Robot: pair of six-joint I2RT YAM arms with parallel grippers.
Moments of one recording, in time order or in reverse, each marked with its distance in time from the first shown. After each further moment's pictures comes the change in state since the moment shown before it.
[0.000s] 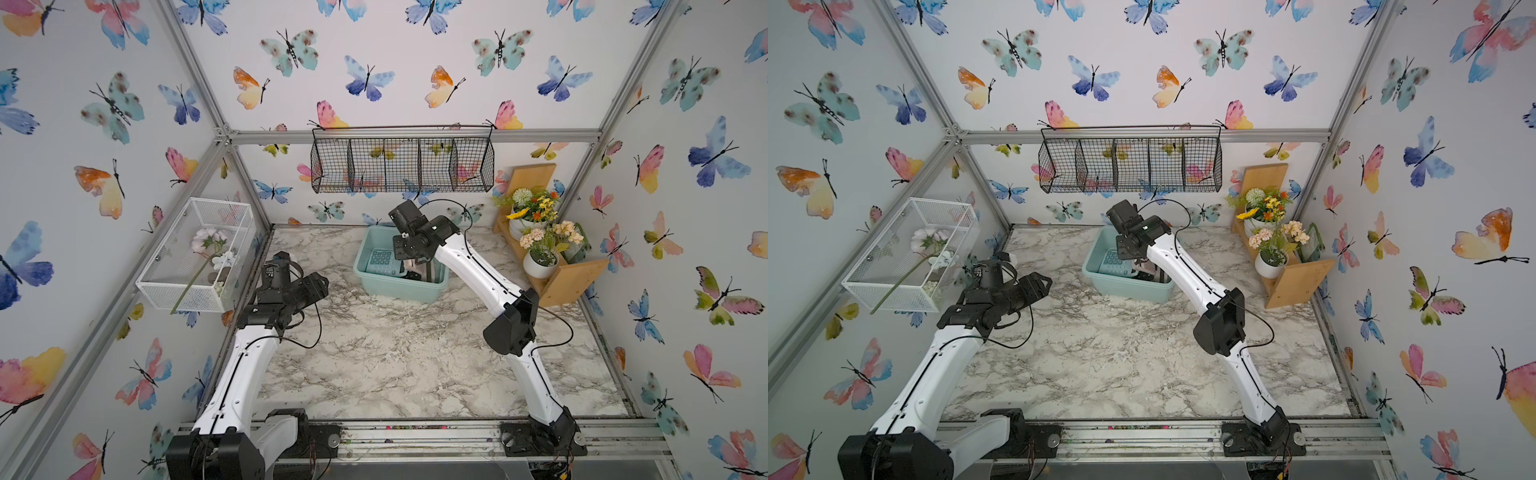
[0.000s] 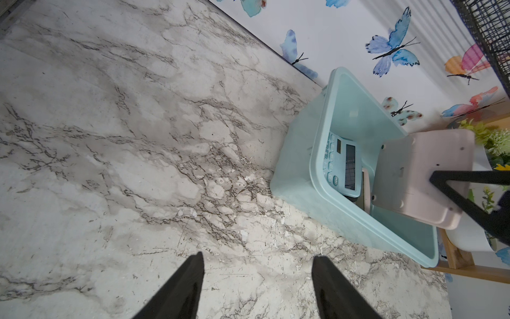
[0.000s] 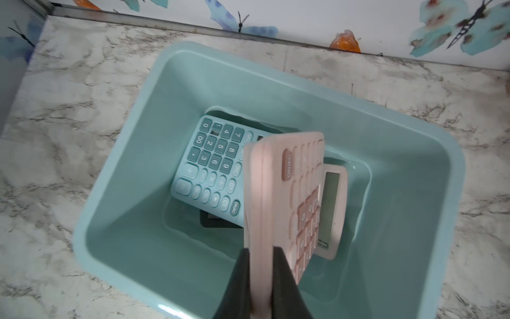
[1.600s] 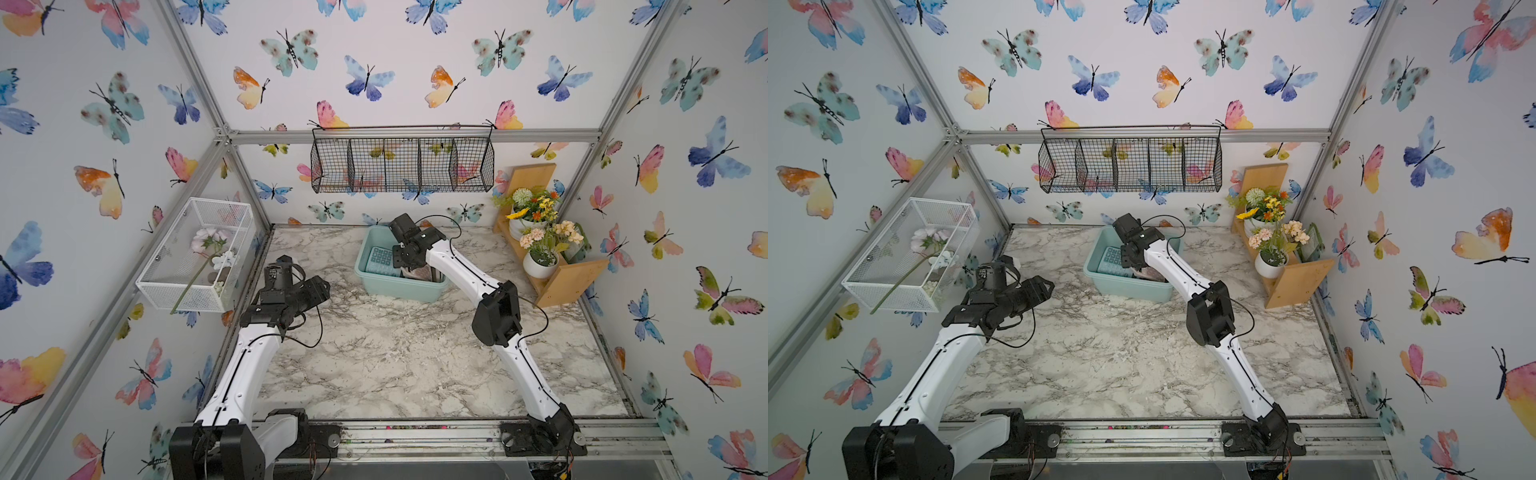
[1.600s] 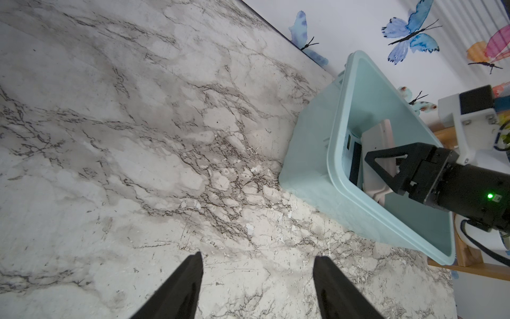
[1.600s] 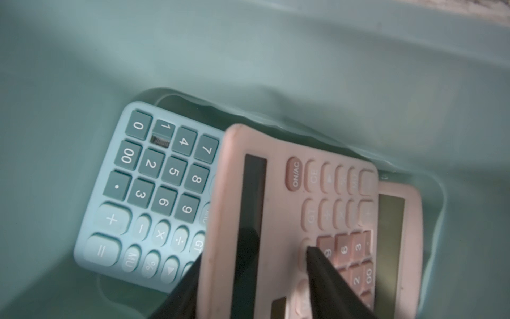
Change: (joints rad) left arm 0.000 0.023 -0.026 0.005 0.001 0.001; right arm -0.063 0.158 -0.043 0.146 -0.080 0.016
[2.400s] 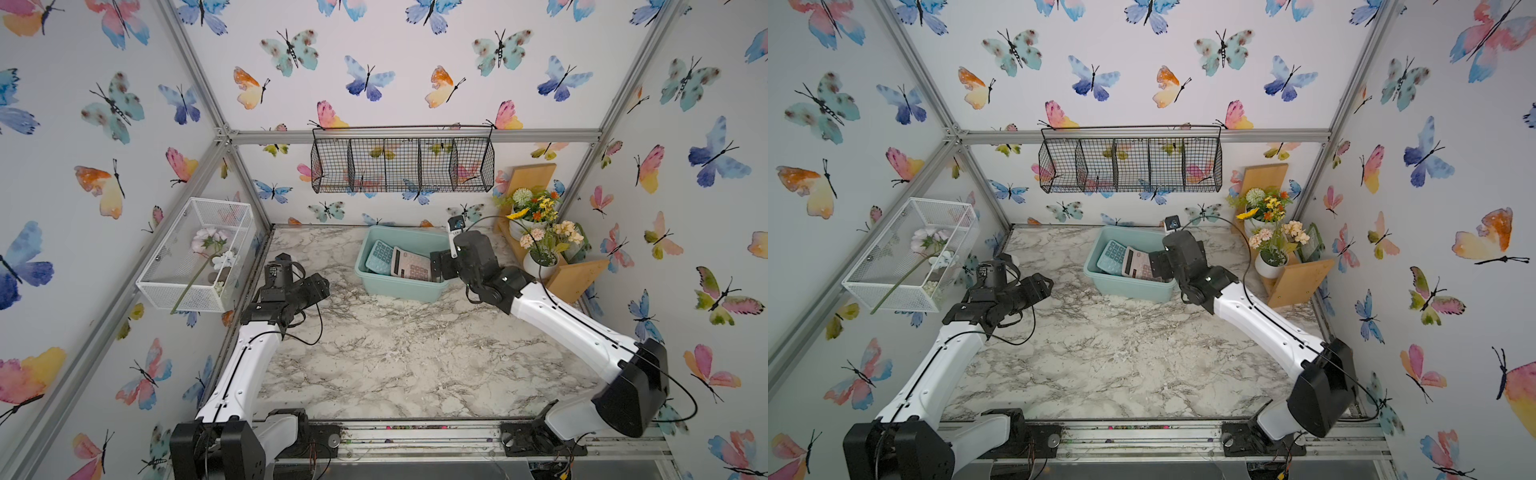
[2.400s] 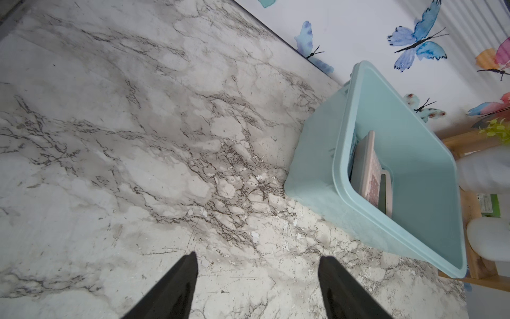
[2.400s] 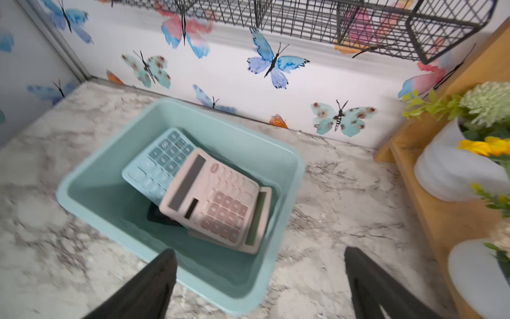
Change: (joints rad) left arm 0.000 0.016 0.016 0.013 -0.048 0.004; right arm 0.008 -1.079 -1.278 0.730 0.213 -0.398
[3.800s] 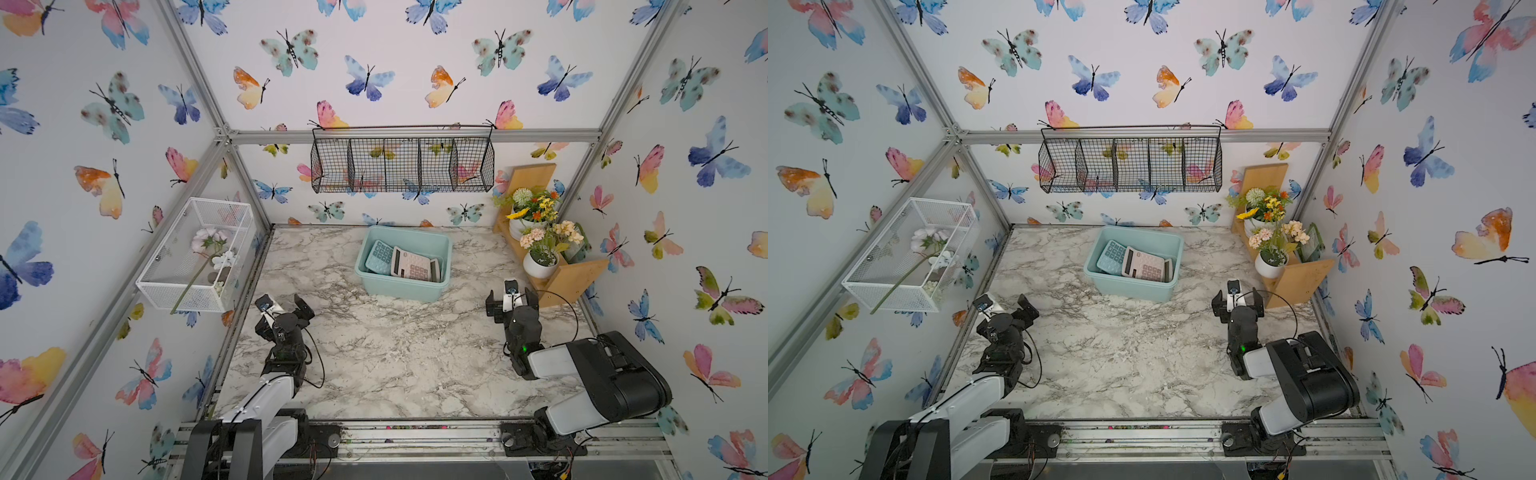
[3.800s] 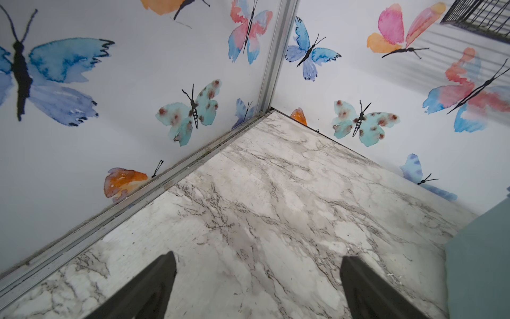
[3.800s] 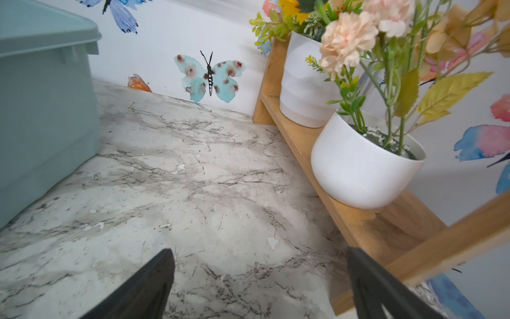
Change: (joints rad) left arm -0.033 -0.063 -0.694 1.080 -0.674 0.136; right arm -0.435 0.113 -0.929 1.347 -0.035 -0.261
